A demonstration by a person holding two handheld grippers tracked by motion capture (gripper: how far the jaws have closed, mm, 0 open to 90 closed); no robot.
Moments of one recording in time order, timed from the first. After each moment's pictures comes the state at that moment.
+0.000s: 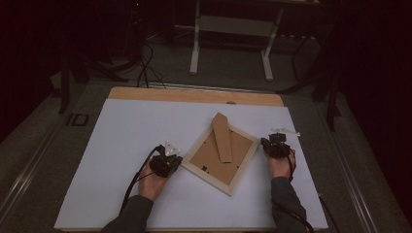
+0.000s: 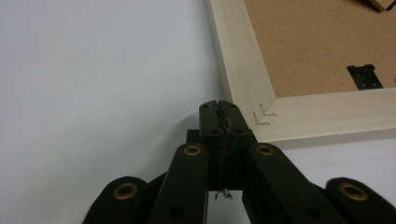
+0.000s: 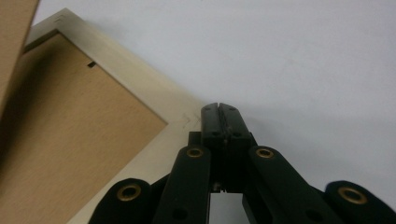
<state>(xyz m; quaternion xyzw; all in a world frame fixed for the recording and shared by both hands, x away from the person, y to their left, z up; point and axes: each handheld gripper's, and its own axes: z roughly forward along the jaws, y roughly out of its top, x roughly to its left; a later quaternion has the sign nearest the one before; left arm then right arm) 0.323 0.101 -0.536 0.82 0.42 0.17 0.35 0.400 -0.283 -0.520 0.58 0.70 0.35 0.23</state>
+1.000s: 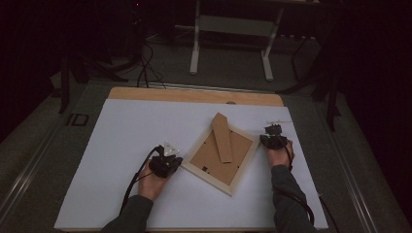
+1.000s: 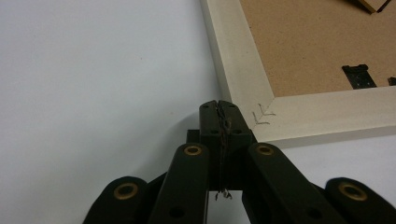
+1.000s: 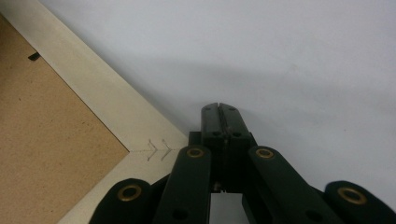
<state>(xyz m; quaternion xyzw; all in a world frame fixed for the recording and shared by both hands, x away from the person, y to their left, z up) 0.321 0.103 -0.537 0.82 0.42 0.16 0.36 0.438 -0.283 -0.524 0.58 0.73 0.29 0.21</state>
